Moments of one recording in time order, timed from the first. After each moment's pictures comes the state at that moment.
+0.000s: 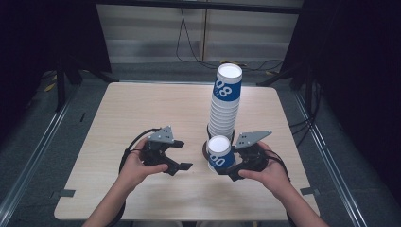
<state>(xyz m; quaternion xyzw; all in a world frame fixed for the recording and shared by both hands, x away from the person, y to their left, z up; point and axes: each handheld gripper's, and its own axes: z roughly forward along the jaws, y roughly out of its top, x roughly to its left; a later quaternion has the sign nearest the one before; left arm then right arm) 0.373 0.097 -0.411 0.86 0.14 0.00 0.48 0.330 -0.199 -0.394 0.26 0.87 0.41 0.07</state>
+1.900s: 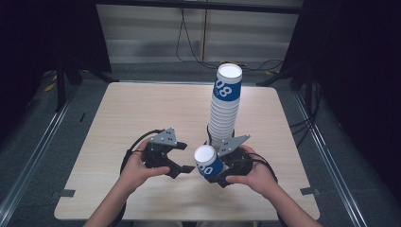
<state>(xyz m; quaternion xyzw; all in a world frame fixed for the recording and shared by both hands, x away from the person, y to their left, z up) 0.366 0.091 -0.405 0.87 0.12 0.00 0.48 0.334 -0.166 -0.414 0.21 0.91 0.36 0.05</state>
